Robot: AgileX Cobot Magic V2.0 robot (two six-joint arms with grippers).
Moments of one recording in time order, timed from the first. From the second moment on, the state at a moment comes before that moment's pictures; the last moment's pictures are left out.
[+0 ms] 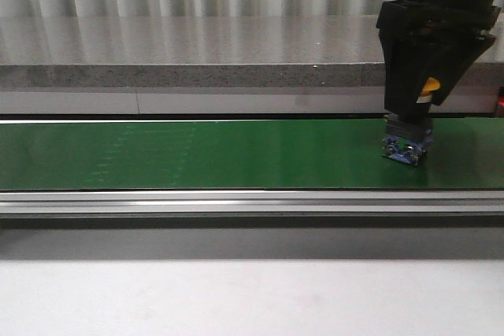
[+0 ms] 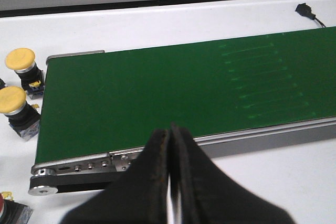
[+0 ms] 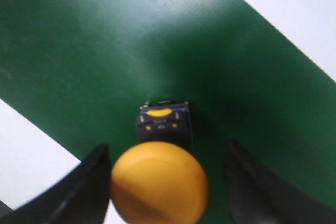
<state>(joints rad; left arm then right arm) -0.02 0.58 -0.59 -0.27 0.65 0.25 0.25 1.76 -1.45 0.15 1.14 -0.38</state>
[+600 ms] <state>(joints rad) -0.02 0.58 -0.59 -0.27 0.65 0.25 0.12 1.67 -1.46 0.16 1.20 -0.32</state>
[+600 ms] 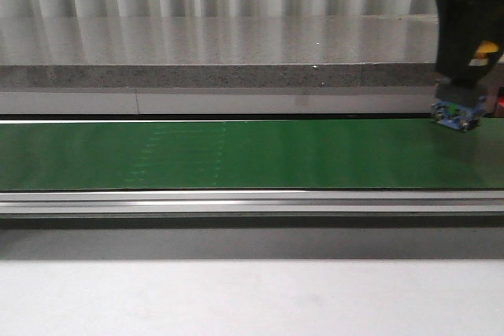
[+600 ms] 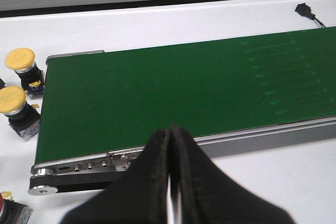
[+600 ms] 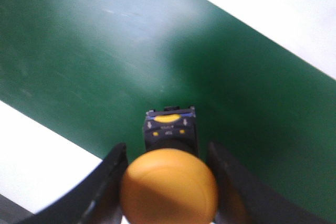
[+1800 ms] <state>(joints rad) -0.02 0.58 -0.59 -0.27 0.65 0.25 -0.51 1.73 -1.42 0.14 1.13 -0.32</state>
